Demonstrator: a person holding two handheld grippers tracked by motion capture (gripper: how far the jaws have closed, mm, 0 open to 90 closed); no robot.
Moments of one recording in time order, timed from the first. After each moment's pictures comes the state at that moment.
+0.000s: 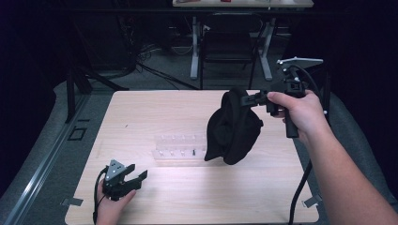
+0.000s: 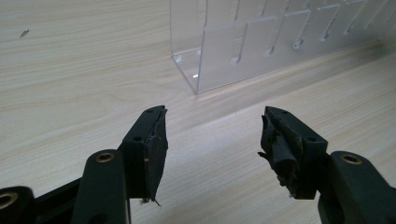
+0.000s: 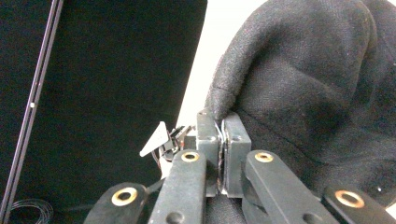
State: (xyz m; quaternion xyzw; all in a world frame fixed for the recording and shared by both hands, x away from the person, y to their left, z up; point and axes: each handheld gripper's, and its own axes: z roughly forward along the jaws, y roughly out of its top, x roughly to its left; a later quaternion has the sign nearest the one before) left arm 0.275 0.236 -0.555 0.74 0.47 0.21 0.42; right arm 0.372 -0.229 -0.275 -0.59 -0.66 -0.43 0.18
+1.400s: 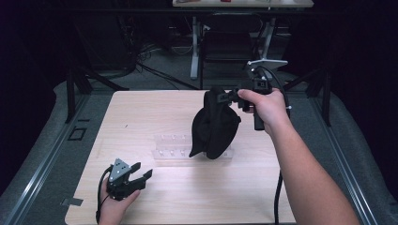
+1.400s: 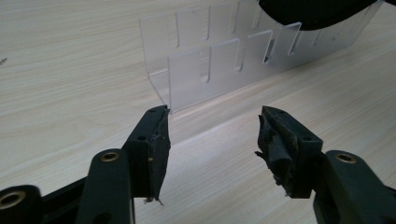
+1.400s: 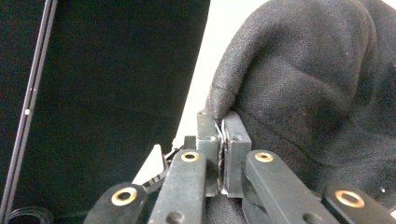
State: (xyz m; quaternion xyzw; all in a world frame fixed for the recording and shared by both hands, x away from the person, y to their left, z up) left arm 0.272 0.219 -0.543 0.75 0.44 0.22 0.45; right arm 0.414 -0.180 -0.306 -0.59 -0.65 -0.43 0.19
